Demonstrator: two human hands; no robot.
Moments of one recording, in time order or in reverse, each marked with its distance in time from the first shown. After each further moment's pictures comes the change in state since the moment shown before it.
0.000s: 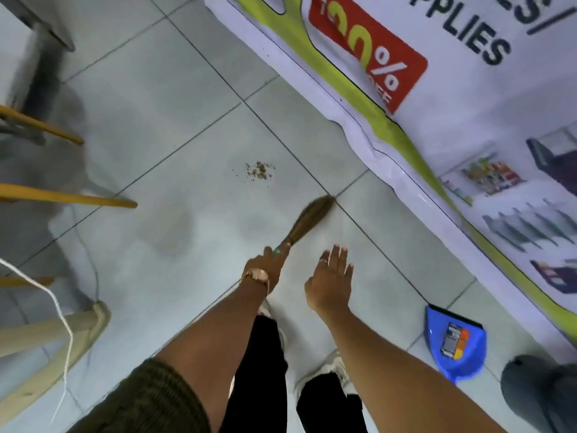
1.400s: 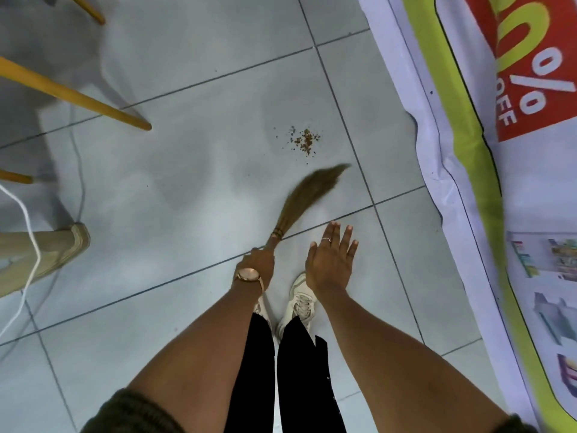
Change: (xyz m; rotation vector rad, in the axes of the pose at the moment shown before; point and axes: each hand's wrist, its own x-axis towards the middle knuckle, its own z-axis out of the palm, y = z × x) left_hand 0.056 -0.082 0.082 -0.495 -0.036 -0.337; right_hand 0.113 -0.078 0.066 -0.240 0.020 -0.173
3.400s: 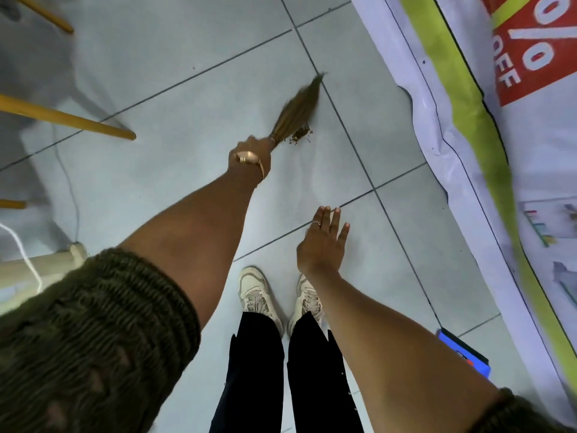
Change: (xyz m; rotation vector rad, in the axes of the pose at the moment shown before) left_hand 0.107 0.046 -0.161 0.170 0.202 0.055; right_hand 0.020 -0.020 0.001 0.038 -0.035 0.013
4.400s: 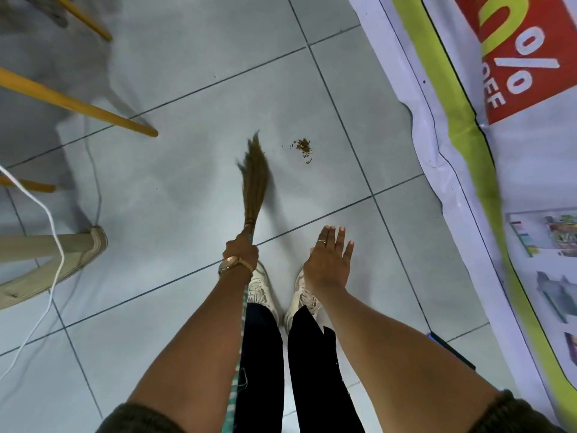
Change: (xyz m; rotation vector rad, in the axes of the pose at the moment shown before) left_hand -0.157 -0.023 0.103 -0.505 -0.150 -0.462; right_hand -0.058 0.031 -0.012 -0.040 -0.074 -0.033
